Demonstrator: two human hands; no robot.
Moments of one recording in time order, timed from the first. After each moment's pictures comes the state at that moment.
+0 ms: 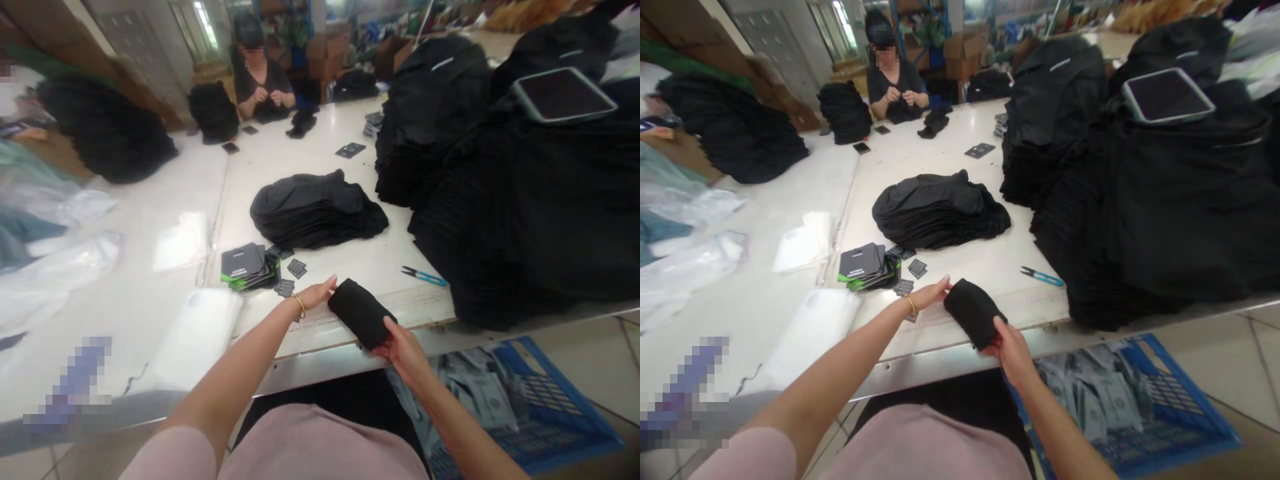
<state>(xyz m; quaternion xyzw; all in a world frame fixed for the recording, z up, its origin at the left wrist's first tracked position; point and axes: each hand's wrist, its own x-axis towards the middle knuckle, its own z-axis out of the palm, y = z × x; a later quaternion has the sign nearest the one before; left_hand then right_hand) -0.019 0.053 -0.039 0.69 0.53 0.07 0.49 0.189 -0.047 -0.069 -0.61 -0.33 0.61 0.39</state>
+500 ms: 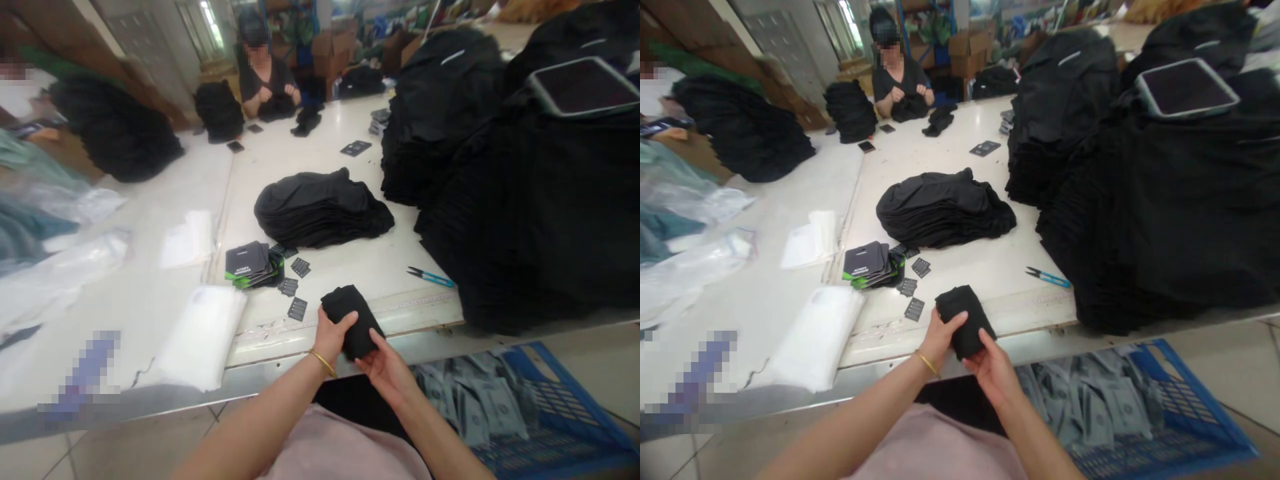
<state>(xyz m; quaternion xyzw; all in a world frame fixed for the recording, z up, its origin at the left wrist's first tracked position) 0.035 -0.033 -0.056 0.23 0.58 0.53 0.57 0.150 -0.068 -0.057 -0.49 -0.01 0.76 0.43</state>
